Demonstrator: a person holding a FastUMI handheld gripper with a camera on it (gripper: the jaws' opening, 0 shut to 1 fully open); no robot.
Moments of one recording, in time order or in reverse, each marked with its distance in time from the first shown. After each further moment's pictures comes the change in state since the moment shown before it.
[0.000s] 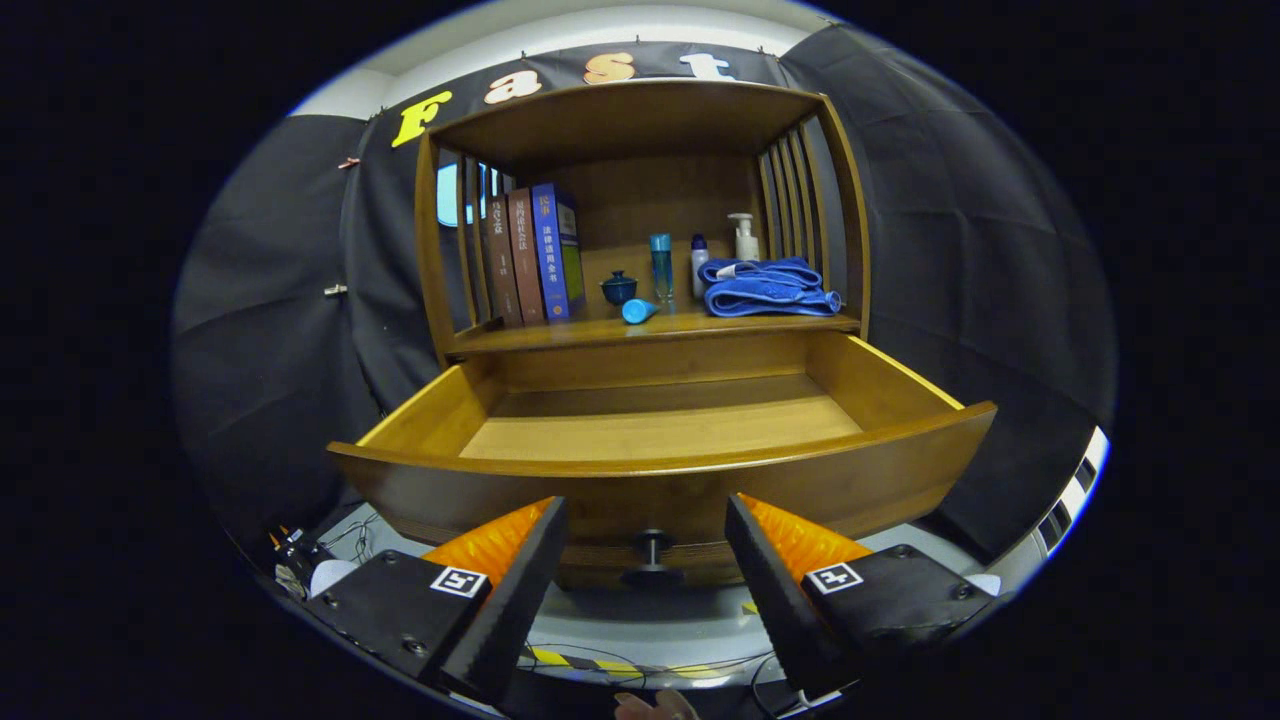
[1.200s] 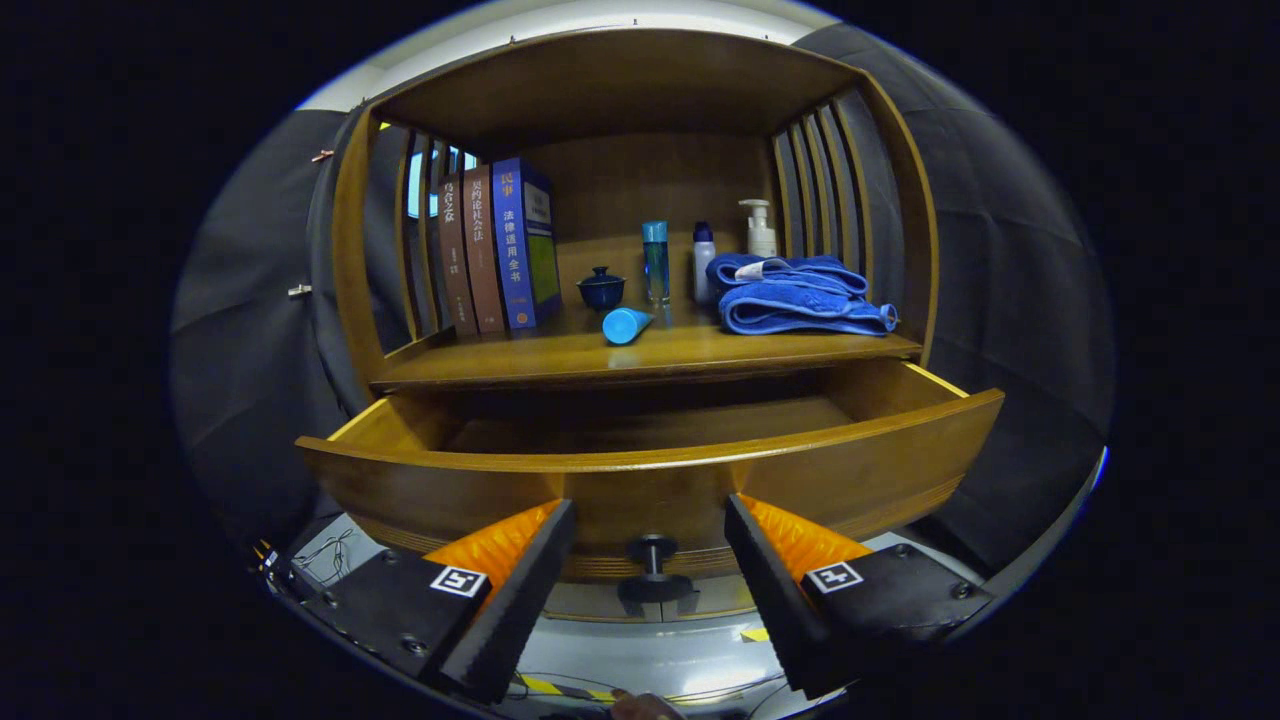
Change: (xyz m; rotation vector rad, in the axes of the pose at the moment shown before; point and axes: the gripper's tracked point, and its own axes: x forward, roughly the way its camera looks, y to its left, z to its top) arm 0.134 0.003 0.045 -0.004 0.007 -0.034
